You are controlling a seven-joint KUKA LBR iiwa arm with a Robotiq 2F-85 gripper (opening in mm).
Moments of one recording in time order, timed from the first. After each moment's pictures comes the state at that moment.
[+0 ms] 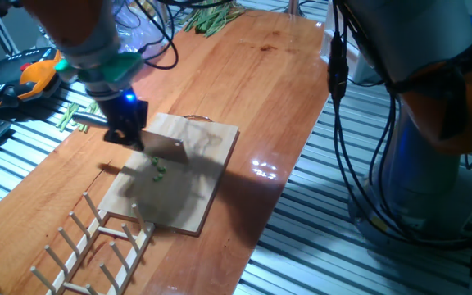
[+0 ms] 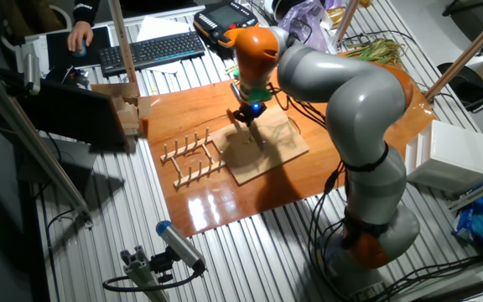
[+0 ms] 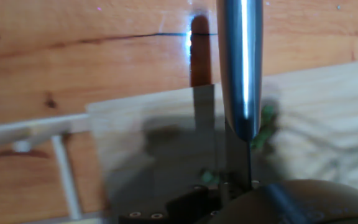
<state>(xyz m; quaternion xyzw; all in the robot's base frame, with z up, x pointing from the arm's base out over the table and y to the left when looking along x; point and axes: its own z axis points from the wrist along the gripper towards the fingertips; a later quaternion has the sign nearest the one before) 0.553 0.179 0.142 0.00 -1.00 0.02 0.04</state>
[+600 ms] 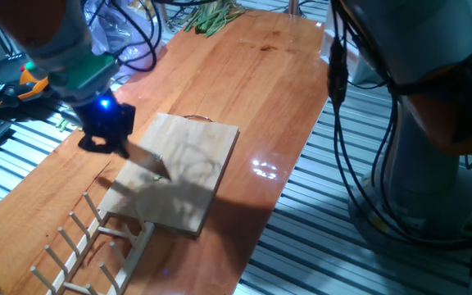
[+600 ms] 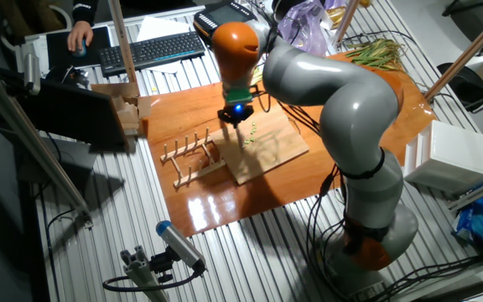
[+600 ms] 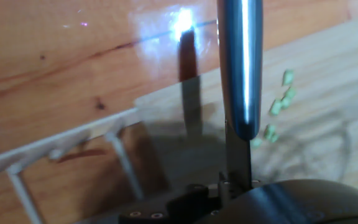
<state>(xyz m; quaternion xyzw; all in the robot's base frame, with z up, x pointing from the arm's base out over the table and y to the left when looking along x) 0.531 0.243 0.176 -0.09 -0.99 0.03 0.05</state>
